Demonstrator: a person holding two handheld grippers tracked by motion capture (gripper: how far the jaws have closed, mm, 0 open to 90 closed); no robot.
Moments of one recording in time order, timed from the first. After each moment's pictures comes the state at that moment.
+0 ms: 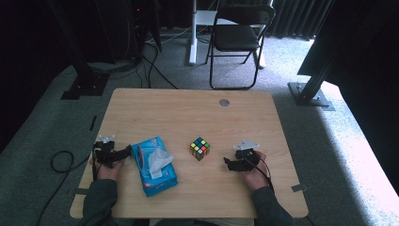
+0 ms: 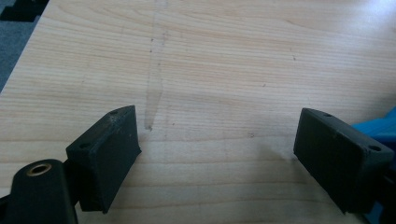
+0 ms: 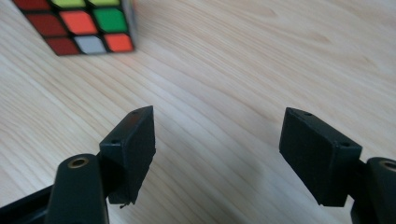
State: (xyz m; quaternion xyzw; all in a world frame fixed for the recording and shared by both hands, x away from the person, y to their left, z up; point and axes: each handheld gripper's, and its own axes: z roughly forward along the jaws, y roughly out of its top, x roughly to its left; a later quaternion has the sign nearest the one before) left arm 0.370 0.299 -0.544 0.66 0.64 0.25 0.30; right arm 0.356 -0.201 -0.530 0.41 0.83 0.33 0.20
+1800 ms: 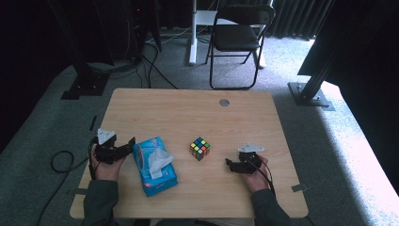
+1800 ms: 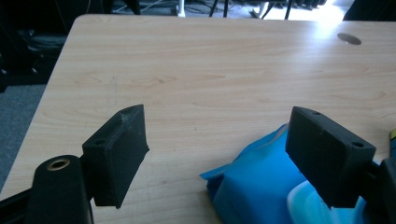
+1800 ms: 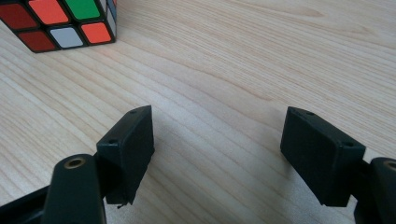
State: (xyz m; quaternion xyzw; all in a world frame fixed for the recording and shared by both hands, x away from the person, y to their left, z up) left arm 0.333 0.268 -0.466 0.66 0.57 0.29 0.41; right arm 0.355 -0.212 -0.549 0.44 0.80 0.36 0.19
